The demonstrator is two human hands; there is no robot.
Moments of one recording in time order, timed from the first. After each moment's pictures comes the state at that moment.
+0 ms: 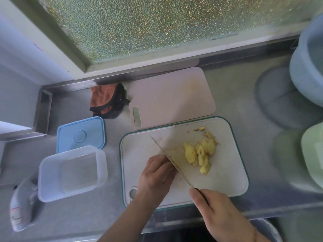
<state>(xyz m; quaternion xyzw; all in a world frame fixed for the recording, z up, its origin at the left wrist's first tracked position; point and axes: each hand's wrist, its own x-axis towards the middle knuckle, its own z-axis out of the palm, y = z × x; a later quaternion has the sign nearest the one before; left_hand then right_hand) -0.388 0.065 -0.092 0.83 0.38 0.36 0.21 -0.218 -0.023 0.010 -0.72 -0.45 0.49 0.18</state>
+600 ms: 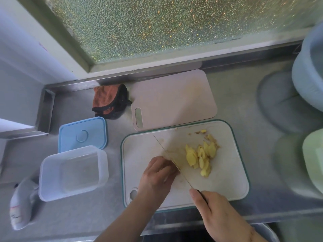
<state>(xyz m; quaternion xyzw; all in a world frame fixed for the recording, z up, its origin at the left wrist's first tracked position) -0.387 0.067 -0.093 0.84 0.39 0.32 0.20 -0.219 -0.011 0.017 -0.72 -0.46 0.51 0.11</state>
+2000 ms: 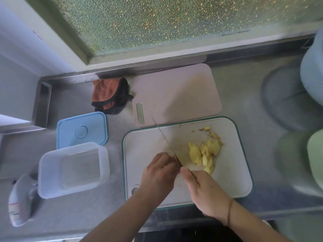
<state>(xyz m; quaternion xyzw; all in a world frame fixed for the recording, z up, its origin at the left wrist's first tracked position) -0.387 0.074 -0.084 0.86 0.38 0.28 0.19 -0.232 0.023 -0.021 -0.68 -0.46 0.54 0.17</state>
